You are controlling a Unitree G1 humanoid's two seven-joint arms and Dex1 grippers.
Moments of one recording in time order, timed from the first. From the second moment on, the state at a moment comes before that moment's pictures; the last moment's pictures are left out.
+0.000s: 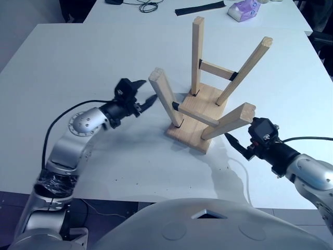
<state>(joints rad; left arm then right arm) -0.07 0.66 -0.16 -0.39 -0.41 0.31 -0.48 0.38 -0.76 0.01 -1.04 0.43 0.87 0.16</state>
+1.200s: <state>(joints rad) -0.05 0.54 -0.12 -0.47 -0.35 0.38 -0.57 0.41 -0.51 -0.21 -0.84 0.24 0.88 0.30</state>
